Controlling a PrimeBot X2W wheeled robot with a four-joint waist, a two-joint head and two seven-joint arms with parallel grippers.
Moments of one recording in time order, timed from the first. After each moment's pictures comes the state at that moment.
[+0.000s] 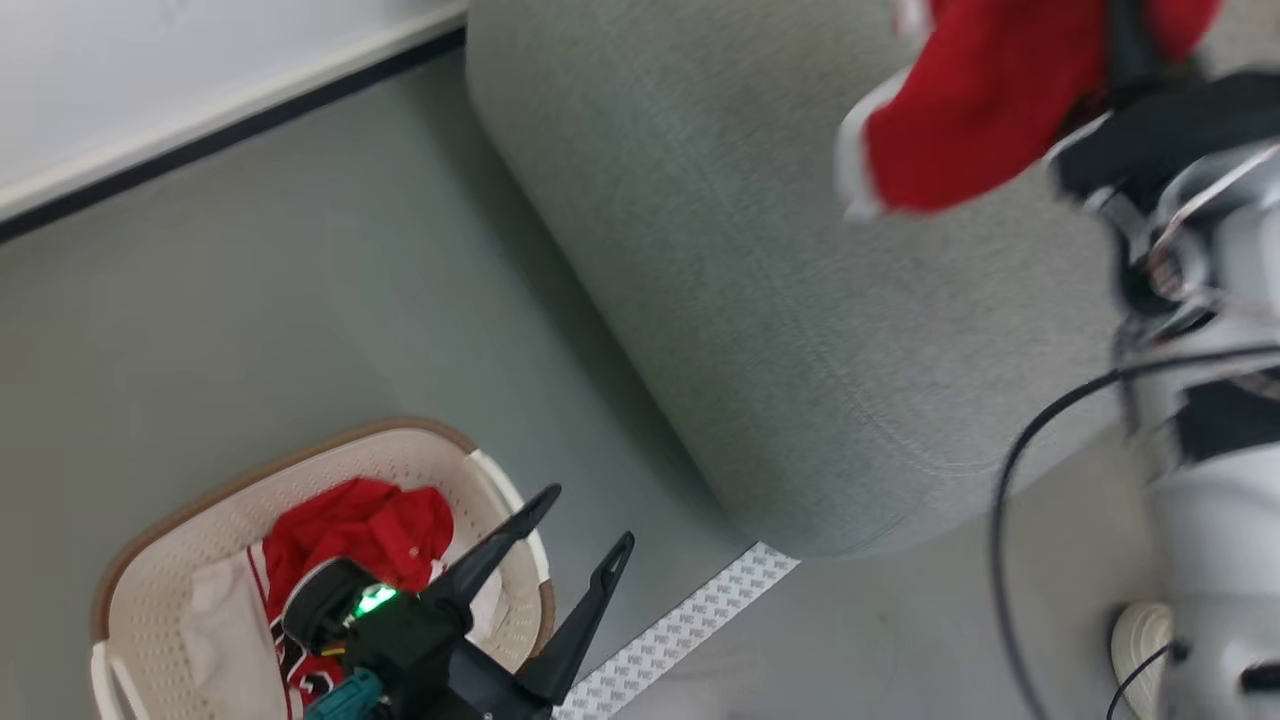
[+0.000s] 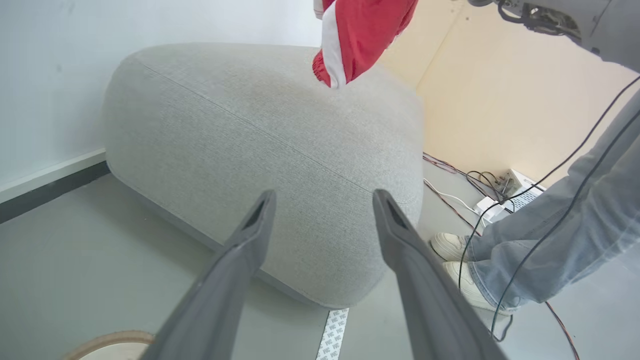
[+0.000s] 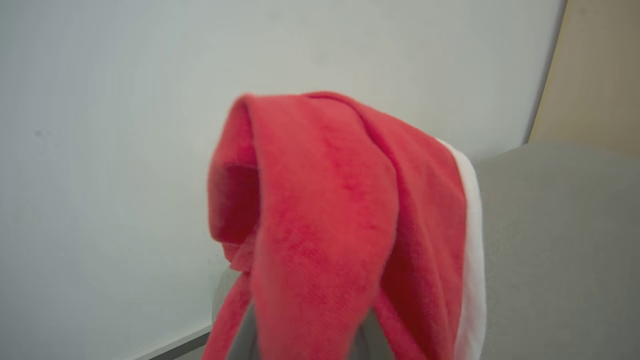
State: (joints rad) left arm -0.31 0.37 -0.66 -0.21 -0.39 0.05 -0.12; right arm -0.91 -0.19 0.12 0.37 0.37 0.13 -0.01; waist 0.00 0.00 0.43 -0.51
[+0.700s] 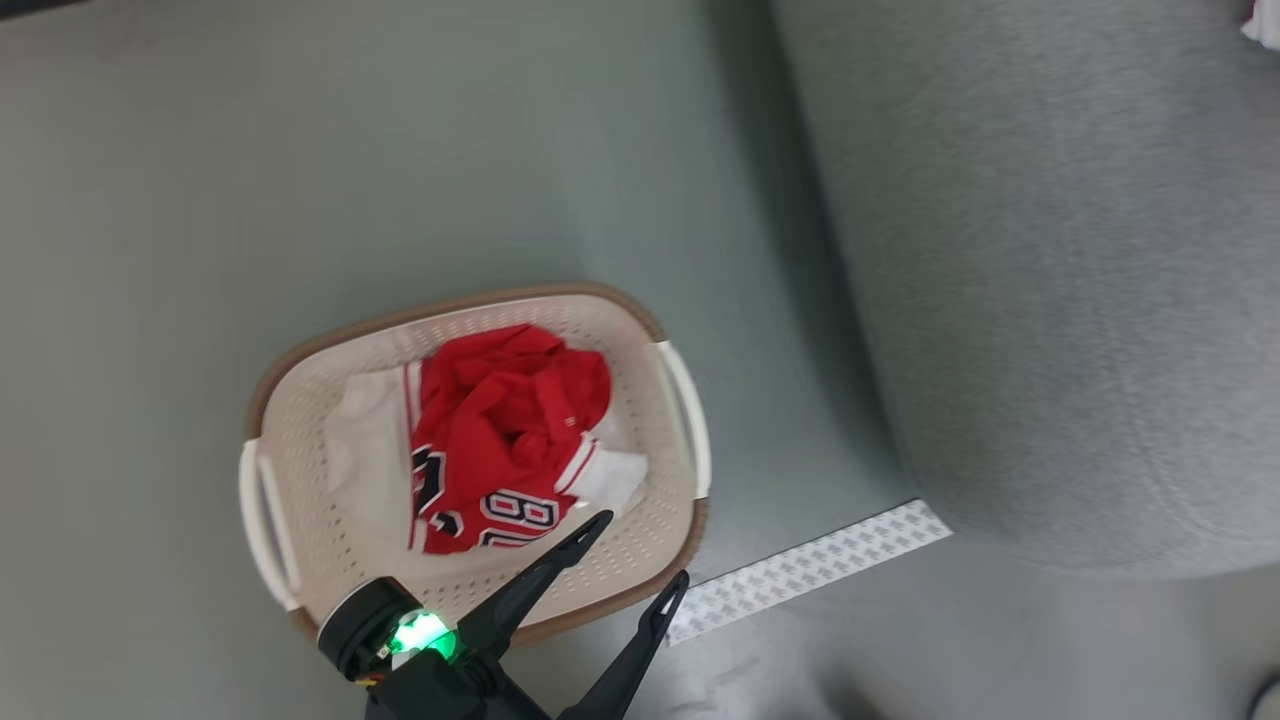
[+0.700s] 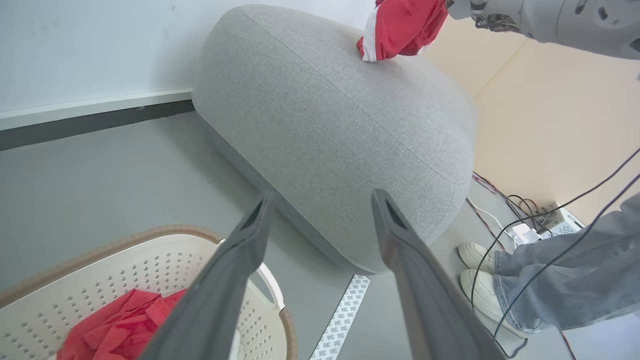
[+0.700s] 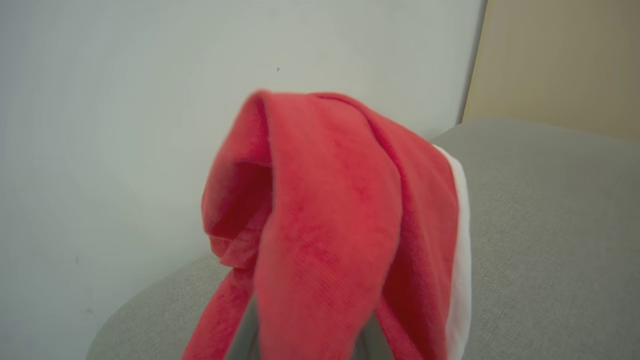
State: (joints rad) left arm -0.29 0.38 -0.71 -0.33 -0.34 0.06 -0.16; right arm -1.23 -0.51 -0.22 0.80 0.28 0.13 -0.16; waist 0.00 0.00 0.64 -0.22
